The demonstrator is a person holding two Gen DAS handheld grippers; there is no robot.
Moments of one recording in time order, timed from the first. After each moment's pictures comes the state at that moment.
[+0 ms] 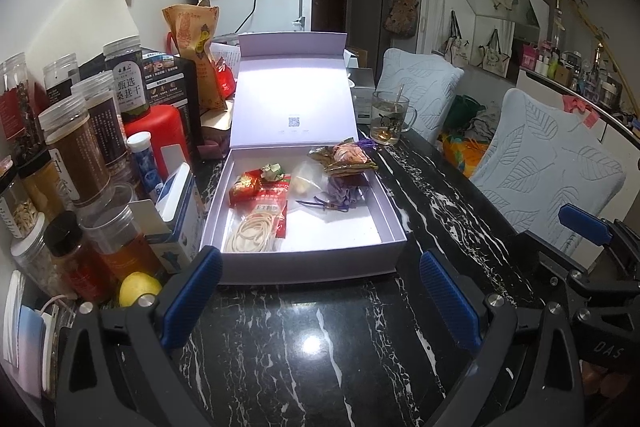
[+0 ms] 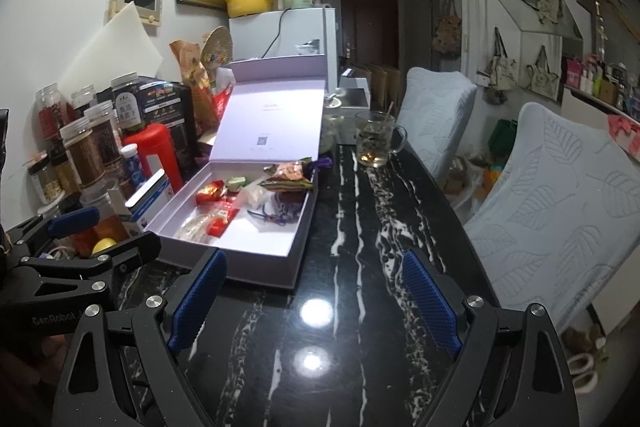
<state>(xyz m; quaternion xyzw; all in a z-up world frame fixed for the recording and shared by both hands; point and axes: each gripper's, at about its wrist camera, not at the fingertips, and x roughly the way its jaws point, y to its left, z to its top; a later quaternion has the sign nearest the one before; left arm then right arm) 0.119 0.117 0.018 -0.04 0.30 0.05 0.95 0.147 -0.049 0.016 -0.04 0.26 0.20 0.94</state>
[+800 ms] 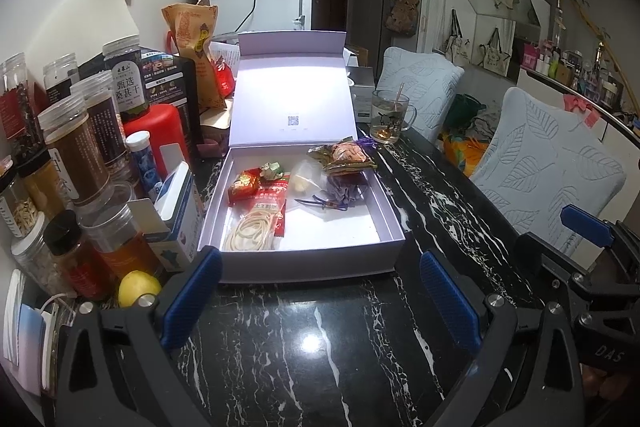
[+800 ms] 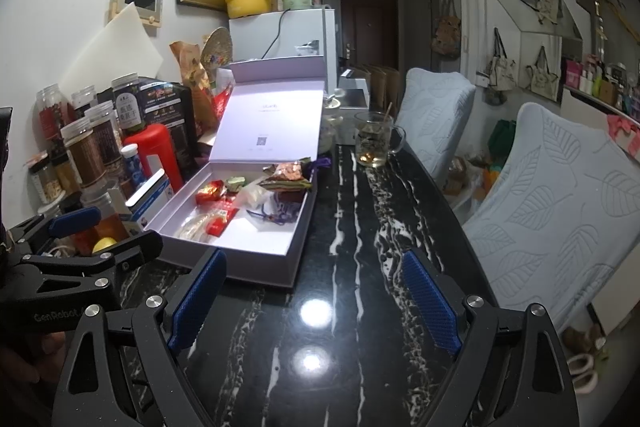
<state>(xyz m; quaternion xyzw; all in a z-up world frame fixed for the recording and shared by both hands) 0.120 0.114 0.019 -0.04 0.30 0.06 0.95 0.145 -0.051 0.017 -0.04 0.26 0.19 0.95</state>
